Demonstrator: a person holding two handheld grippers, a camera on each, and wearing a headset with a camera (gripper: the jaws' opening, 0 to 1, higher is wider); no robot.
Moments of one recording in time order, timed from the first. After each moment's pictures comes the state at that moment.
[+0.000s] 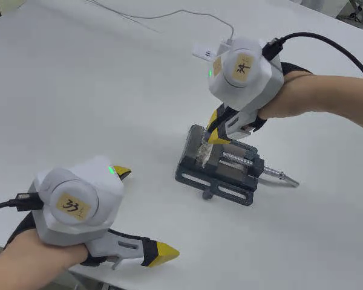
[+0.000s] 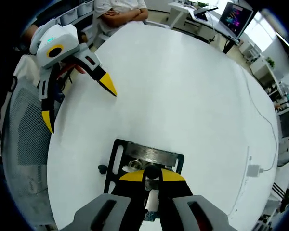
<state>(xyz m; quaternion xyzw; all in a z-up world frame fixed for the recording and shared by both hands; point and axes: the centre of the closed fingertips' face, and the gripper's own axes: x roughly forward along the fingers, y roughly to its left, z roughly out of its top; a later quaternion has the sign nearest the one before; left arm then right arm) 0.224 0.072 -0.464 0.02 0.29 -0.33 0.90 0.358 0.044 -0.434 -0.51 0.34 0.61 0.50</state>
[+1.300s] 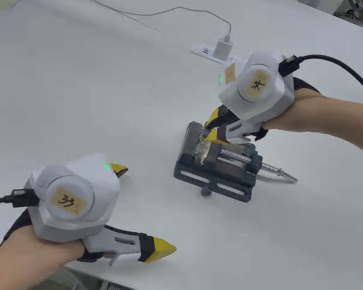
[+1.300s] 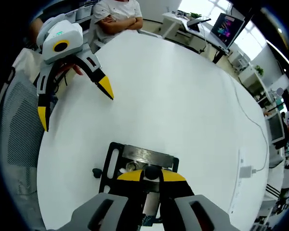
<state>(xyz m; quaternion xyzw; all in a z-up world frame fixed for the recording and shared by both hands) 0.224 0.075 -0.465 0.01 0.29 -0.33 0.90 0.360 0.046 -0.434 -0.51 0.27 0.62 0.53</state>
